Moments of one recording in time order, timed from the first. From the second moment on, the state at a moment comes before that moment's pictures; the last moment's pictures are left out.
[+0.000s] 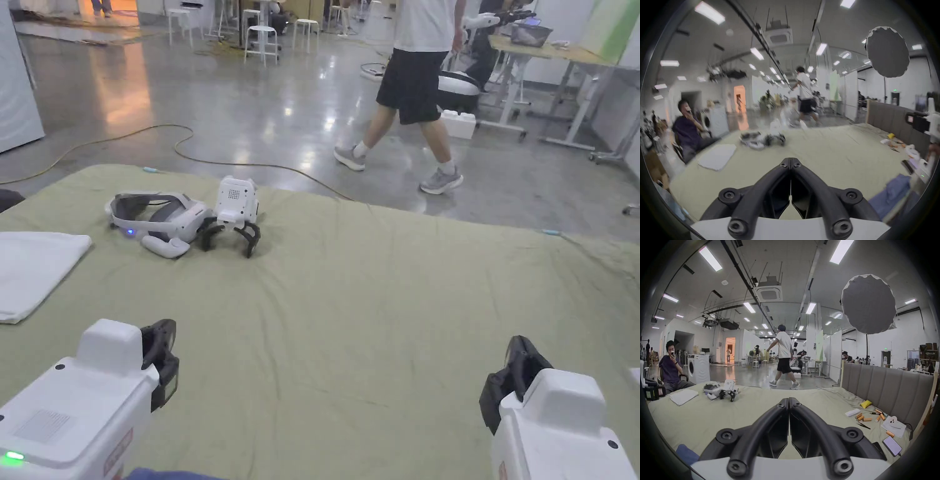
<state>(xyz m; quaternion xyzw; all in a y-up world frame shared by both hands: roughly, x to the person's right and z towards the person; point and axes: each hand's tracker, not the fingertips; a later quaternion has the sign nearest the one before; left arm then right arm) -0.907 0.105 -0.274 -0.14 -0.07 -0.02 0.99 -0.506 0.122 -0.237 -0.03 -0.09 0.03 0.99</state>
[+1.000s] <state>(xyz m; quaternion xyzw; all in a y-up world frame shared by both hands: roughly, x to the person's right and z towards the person) -1.048 -0.141 -0.303 -0.49 -0.24 0.39 0.75 -0.504 0.061 -0.240 -0.19 -0.06 0.06 0.98</state>
